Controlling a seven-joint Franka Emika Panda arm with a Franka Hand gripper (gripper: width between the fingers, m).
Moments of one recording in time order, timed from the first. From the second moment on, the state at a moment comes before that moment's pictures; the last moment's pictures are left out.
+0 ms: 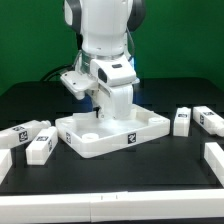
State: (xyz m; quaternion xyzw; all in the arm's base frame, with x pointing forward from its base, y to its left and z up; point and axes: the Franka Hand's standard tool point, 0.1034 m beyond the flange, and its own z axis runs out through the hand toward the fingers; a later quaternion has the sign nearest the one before) arm 0.331 -0.051 0.015 -0.54 -0.84 0.09 0.06
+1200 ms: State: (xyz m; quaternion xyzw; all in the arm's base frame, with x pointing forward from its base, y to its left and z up) arm 0.417 -0.003 0.028 -0.68 -0.72 0.13 0.06
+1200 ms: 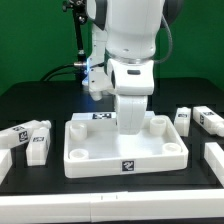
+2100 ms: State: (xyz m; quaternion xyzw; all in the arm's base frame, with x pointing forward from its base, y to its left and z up) arm 0.469 0.029 0.023 -0.68 -0.72 0.12 0.06
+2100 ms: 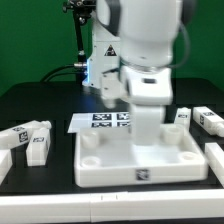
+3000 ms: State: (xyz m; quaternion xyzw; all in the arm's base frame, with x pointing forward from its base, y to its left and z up) arm 0.492 0.038 0.018 -0.70 -0.71 0.12 0.06
